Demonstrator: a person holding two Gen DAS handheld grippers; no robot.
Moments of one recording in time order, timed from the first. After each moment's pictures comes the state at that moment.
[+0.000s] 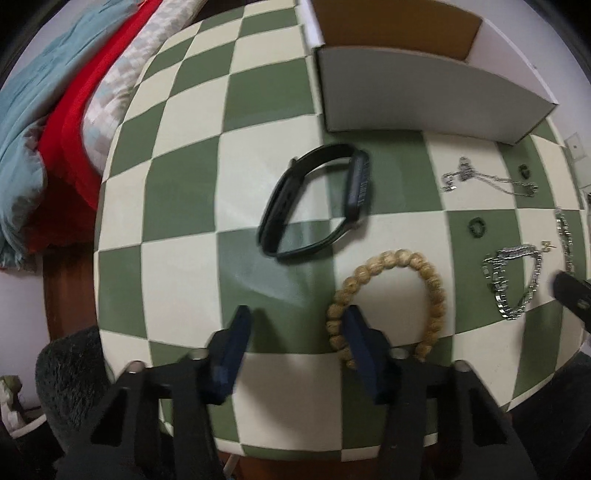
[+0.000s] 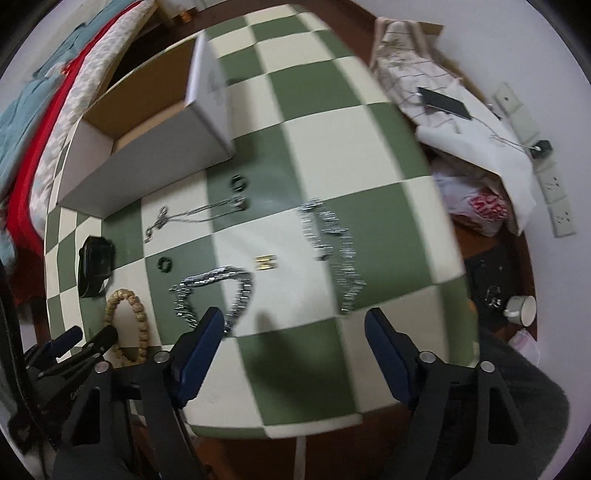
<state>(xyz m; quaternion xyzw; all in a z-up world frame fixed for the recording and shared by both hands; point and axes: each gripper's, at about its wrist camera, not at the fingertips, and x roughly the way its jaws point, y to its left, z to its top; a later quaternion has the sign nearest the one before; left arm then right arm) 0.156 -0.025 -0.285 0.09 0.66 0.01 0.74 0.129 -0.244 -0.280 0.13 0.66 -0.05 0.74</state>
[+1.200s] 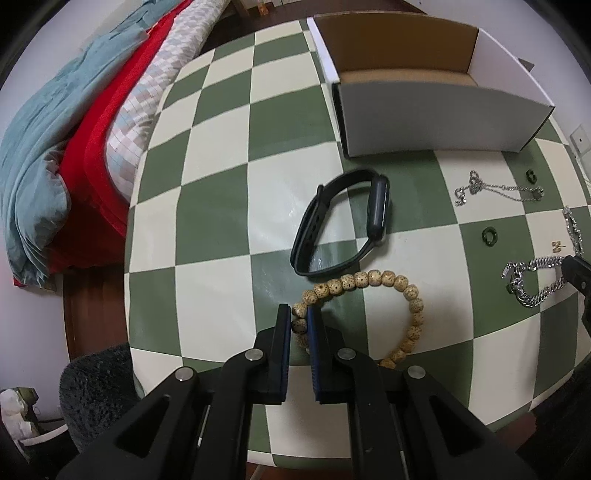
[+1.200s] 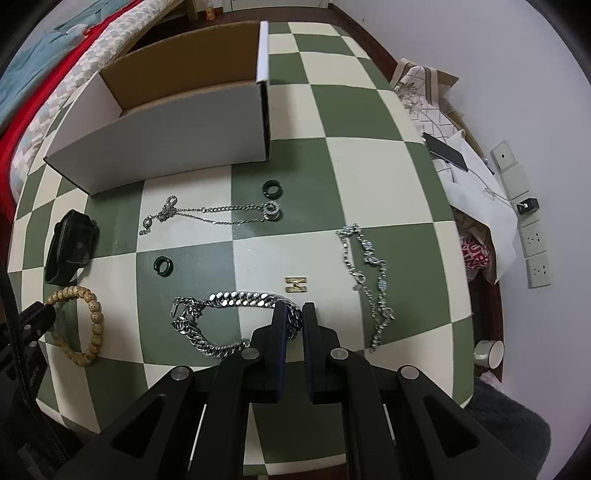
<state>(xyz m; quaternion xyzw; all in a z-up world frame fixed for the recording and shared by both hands) 0.156 -0.023 -0.274 0.13 0.63 0.03 0.77 0.130 -0.204 -0.281 0.02 0.62 -0.07 0.78</state>
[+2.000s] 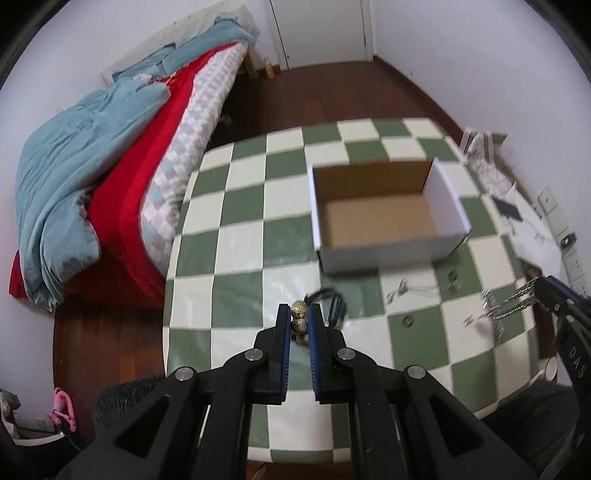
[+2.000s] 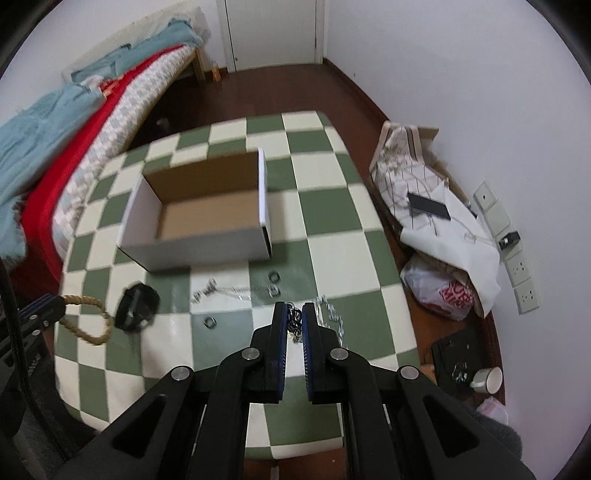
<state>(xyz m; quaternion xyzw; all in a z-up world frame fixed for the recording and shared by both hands) 0.157 -0.040 -0.143 0.09 0.52 0.01 0.85 0.121 -0.222 -0.156 0.04 0.52 -0.06 0.85</state>
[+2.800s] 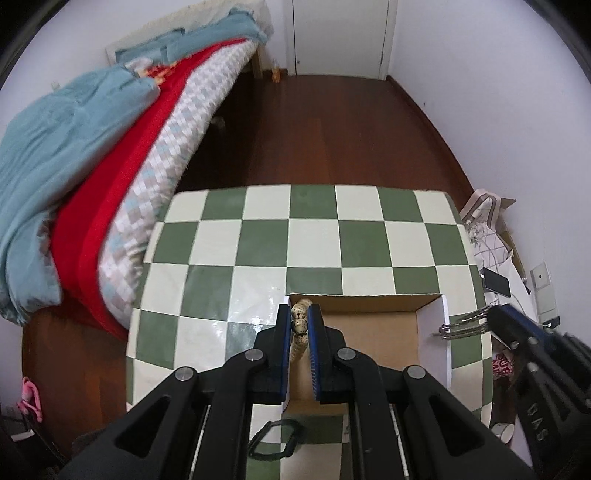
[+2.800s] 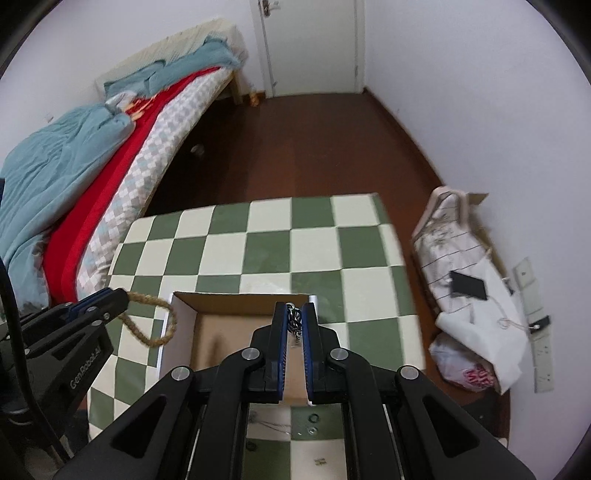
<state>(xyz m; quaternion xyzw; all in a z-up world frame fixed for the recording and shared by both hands) 0.315 -0.050 -0.141 0.01 0.54 0.00 0.84 0.294 -0.210 -0.131 0.04 0.51 0.02 0.86</state>
